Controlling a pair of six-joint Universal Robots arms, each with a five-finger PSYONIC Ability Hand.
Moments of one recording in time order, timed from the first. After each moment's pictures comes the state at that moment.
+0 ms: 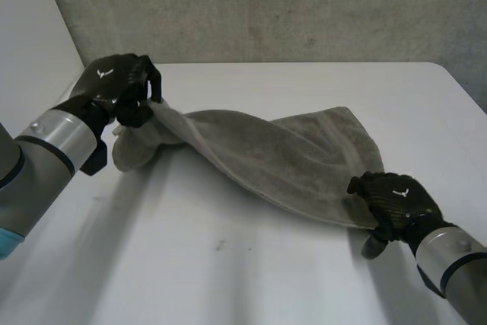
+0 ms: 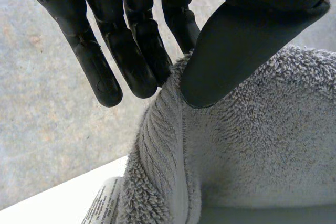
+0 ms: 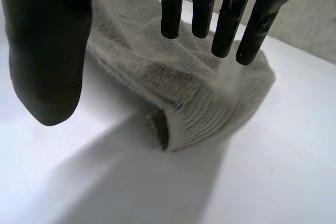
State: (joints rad) left arm 4.42 -1.71 -1.63 3.32 -1.32 3.13; right arm 1.82 -1.47 2.07 -0.16 1.38 2.93; left_hand 1.19 1.22 1.22 1.22 1.03; right_hand 0.35 0.37 0.36 0.35 0.13
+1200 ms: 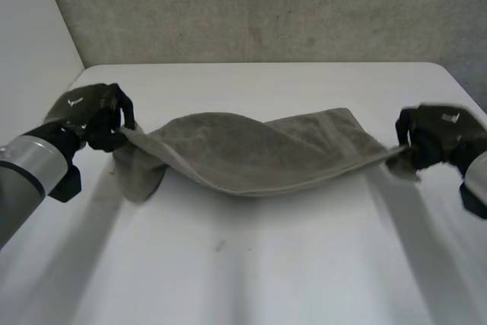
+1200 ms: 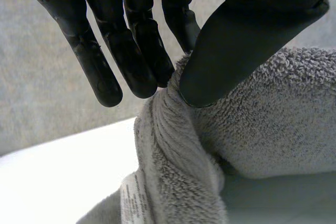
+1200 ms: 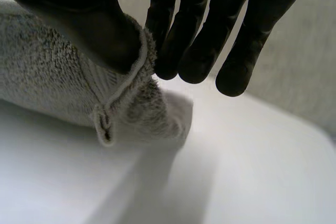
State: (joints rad) left arm 4.56 -1.62 -1.78 3.28 -1.28 3.10; right arm 1.63 -1.51 1.75 0.02 1.24 2.93; left_hand 1.19 1.22 1.22 1.22 1.03; right_hand 1.32 1.33 1.34 1.34 1.15
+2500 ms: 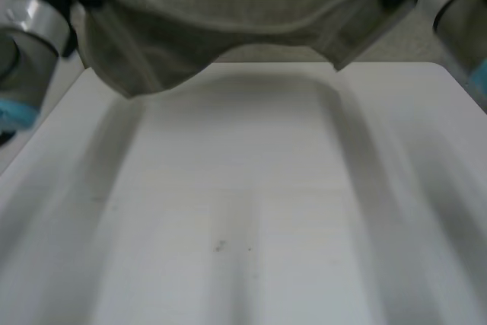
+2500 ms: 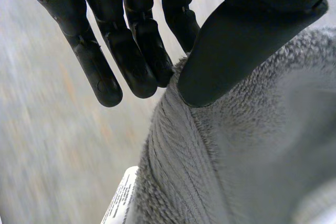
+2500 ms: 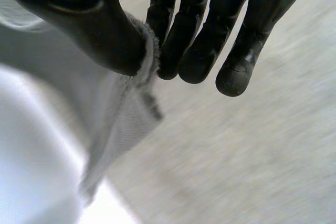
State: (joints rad) left arm 4.50 -2.00 -1.10 3.45 -1.40 3.15; right arm 1.90 -0.96 0.55 0.34 1.45 2.66; left_hand 1.19 1.22 1.22 1.22 1.03; right_hand 1.33 1.33 1.34 1.34 1.16
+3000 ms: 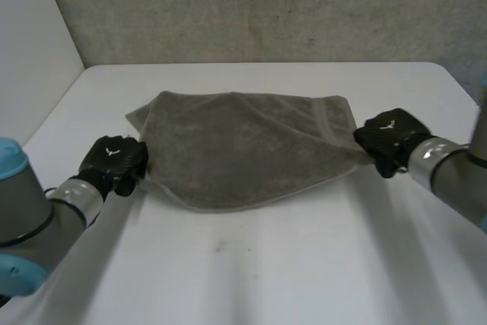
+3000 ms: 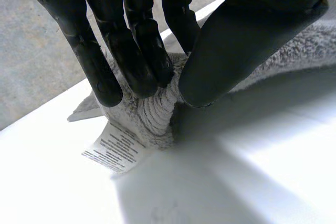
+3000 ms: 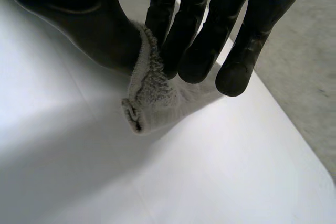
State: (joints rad) left arm 4.55 -1.92 -1.88 3.53 -1.30 3.47; right arm 1.80 -1.22 1.49 0.15 1.37 2.44; left_hand 1.19 1.22 1.22 1.22 1.03; right_hand 1.33 1.33 1.34 1.34 1.16
